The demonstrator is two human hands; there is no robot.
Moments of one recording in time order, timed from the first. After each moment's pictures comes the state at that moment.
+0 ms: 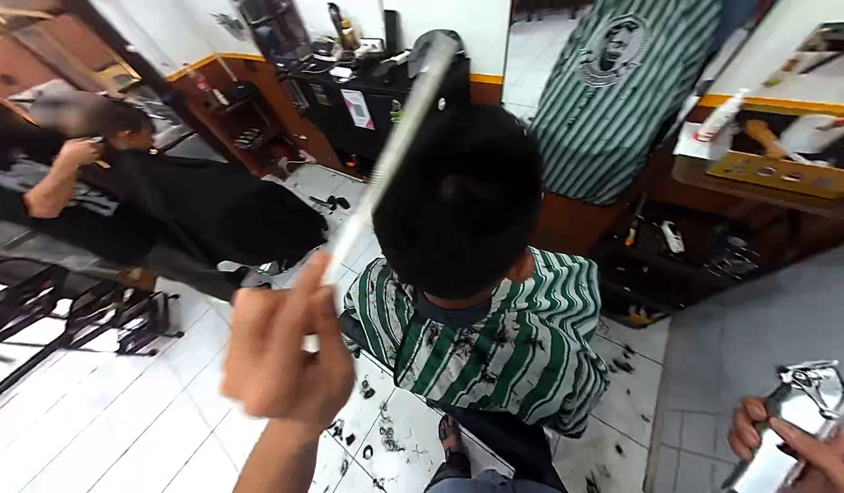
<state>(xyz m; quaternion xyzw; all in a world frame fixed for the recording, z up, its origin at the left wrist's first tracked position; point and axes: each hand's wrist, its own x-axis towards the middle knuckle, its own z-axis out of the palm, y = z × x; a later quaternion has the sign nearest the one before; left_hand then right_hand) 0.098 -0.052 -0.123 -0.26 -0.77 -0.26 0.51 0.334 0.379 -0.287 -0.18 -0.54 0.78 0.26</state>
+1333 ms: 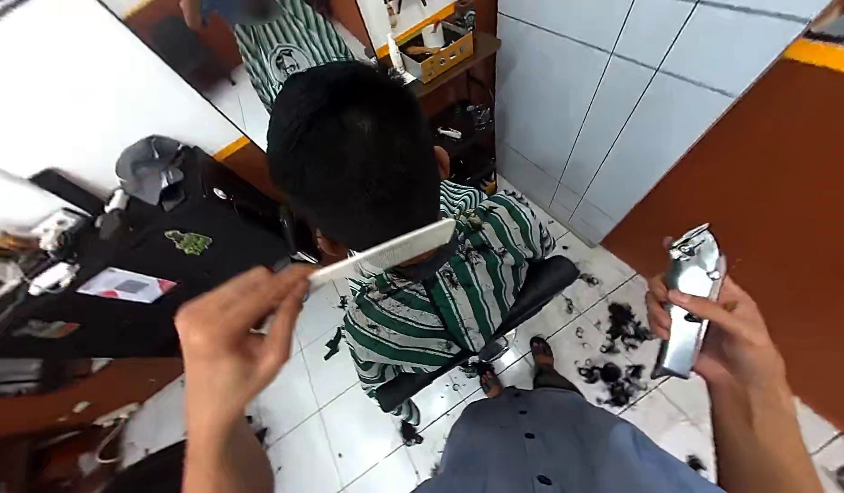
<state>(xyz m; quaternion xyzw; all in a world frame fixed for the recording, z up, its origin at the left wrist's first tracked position) -0.147 -0.106 -0.103 -0.77 -0.55 -0.32 0.08 0.345 -0.012 -0.278 -0.35 -0.40 0.63 0.56</state>
